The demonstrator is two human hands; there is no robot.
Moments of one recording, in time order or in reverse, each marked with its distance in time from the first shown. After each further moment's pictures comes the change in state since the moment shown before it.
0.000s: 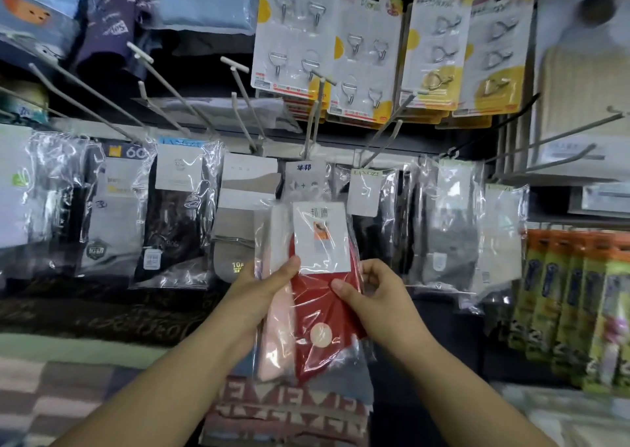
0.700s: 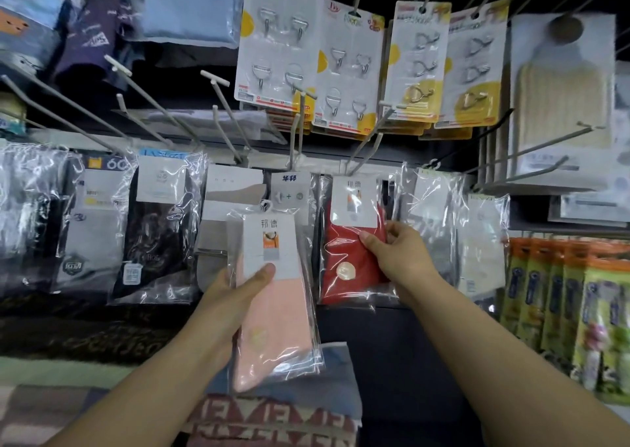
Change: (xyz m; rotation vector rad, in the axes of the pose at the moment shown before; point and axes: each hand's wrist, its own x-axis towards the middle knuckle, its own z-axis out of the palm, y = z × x) left_hand 0.004 0.005 -0.003 0.018 0.091 0.040; right_hand 0.074 -0.023 -0.044 0.026 0.169 0.050
